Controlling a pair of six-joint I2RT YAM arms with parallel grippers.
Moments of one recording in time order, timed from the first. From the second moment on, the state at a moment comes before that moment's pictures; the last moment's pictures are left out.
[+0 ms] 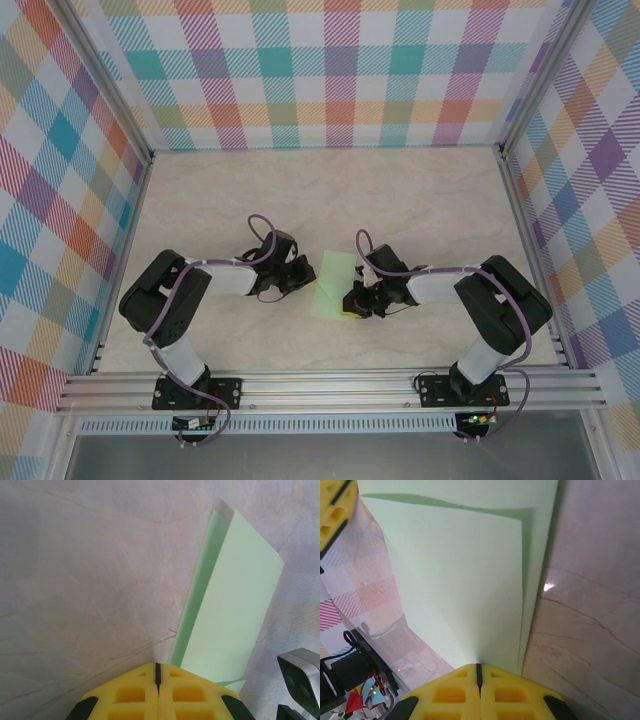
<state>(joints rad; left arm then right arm) -0.57 1.71 0.74 0.08 0.32 -0.97 0.65 1.64 0.62 -0.07 -0.63 0.87</state>
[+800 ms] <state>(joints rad) -0.64 1.72 0.76 0.06 0.46 -0.93 0.65 1.64 0.63 -0.07 -0.63 0.87</state>
